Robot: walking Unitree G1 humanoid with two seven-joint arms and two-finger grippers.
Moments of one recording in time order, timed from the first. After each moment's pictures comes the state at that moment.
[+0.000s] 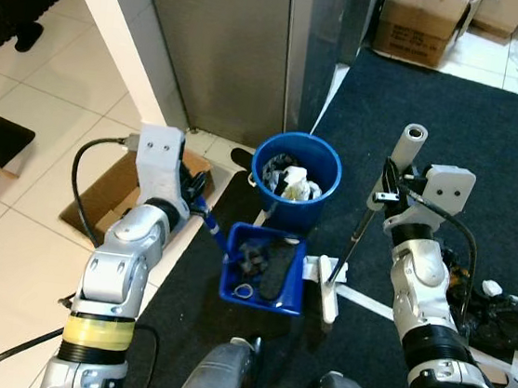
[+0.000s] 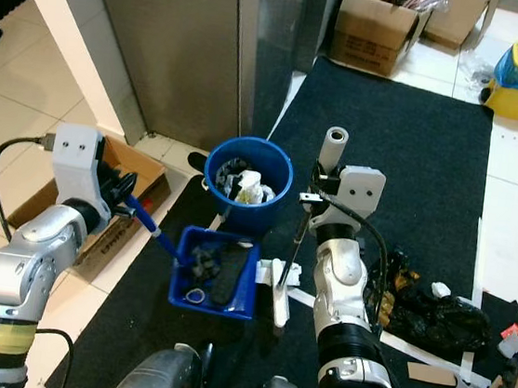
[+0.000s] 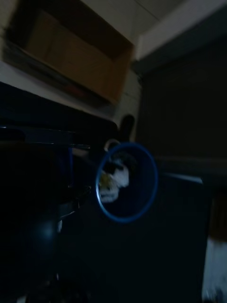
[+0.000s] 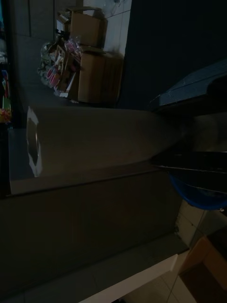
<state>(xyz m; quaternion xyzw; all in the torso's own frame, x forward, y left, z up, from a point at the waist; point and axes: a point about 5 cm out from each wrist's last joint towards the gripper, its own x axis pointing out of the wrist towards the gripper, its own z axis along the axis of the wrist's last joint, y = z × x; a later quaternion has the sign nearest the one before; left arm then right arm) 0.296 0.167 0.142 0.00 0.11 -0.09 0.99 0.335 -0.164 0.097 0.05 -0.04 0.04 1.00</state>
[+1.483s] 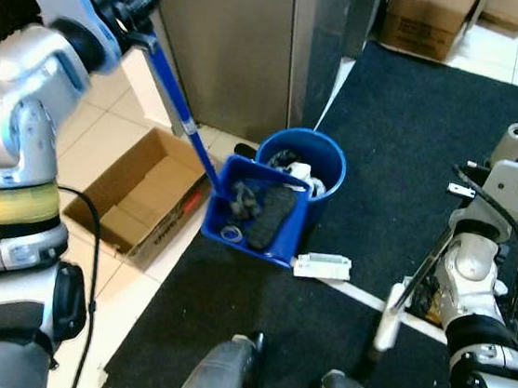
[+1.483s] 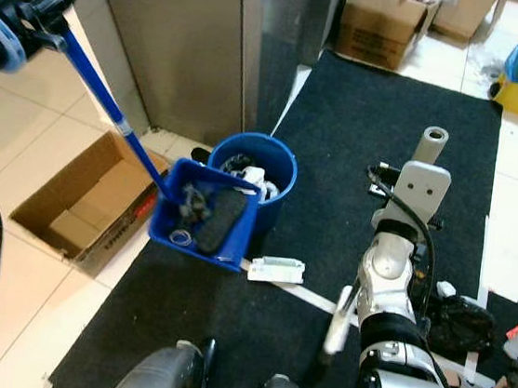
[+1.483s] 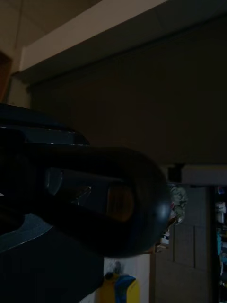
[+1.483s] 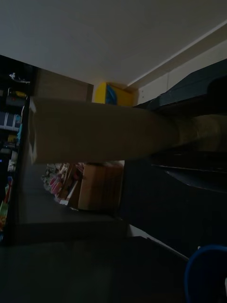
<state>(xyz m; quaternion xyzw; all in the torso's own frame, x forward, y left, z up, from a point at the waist) 0.335 0.237 0.336 0.02 -0.12 -0.10 0.99 0.338 -0.244 0.112 -0.07 -0.05 -0.22 0.97</state>
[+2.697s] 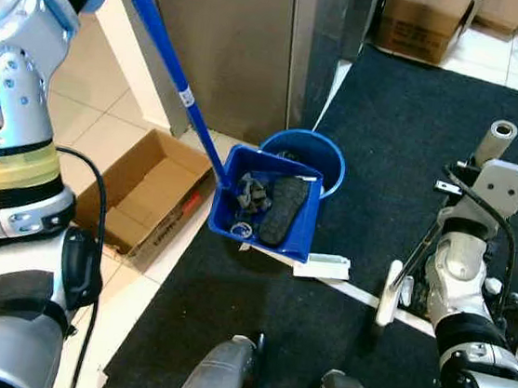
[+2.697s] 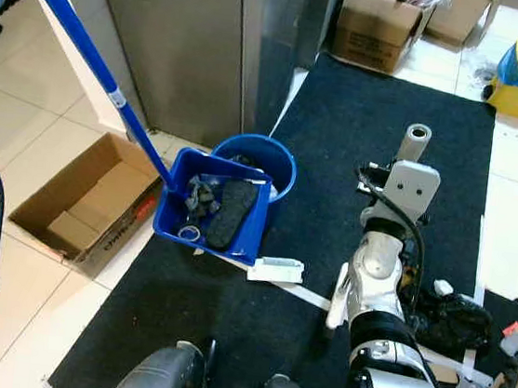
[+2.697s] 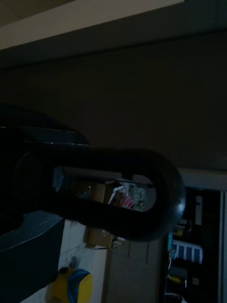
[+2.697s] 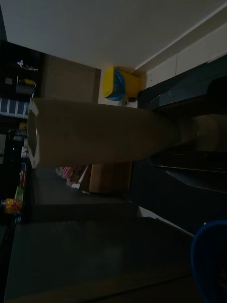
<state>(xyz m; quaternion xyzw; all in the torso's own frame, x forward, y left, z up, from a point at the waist) 0.323 0.208 0.377 -0.04 -0.17 -0.08 0.98 0.341 -0.224 0.111 -0.05 -0.07 -0.18 0.98</state>
